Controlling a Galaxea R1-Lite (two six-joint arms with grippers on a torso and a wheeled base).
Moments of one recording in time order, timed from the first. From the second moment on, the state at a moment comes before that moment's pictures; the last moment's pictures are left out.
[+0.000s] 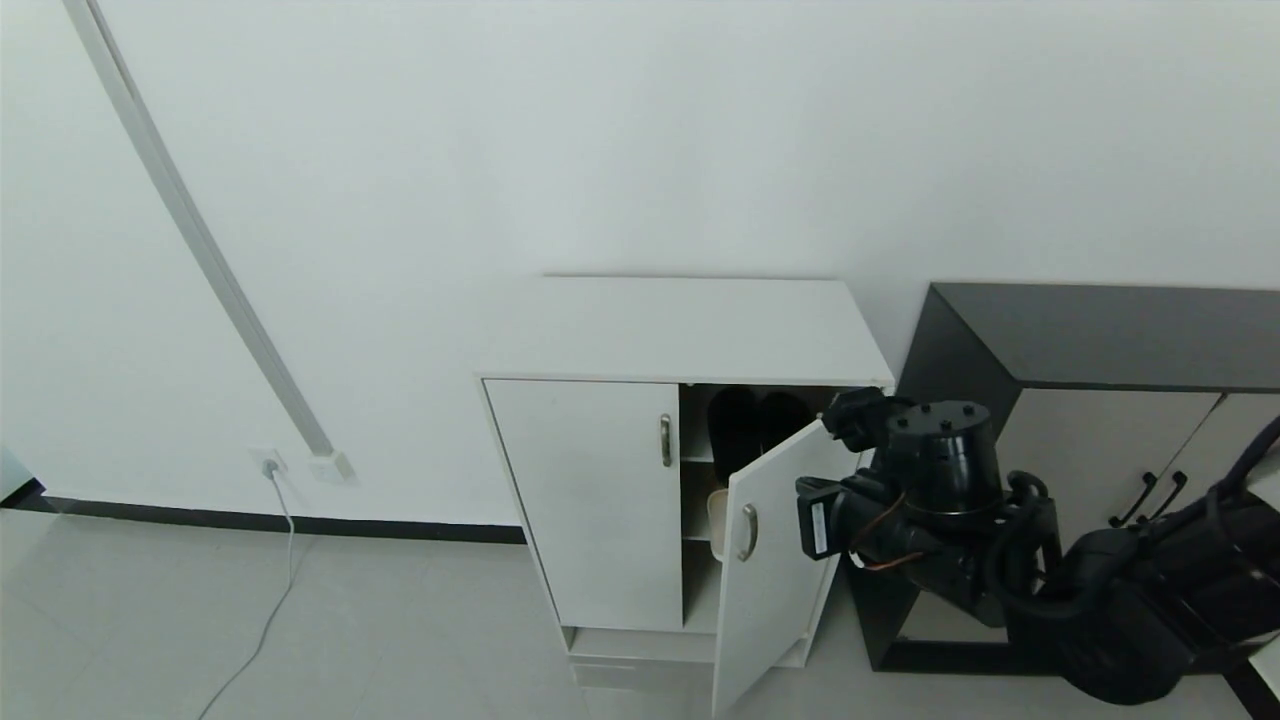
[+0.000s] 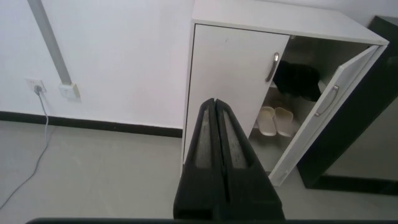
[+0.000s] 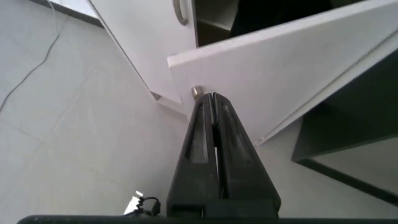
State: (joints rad) left arm 0.00 0.00 0.00 0.00 0.02 -0.09; right arm 0.68 1.90 -0.78 -0.75 -0.25 0.13
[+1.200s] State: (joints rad) left arm 0.00 0.00 0.00 0.00 0.02 -0.09; right arm 0.70 1.98 -0.53 -1.04 -0.18 0.13
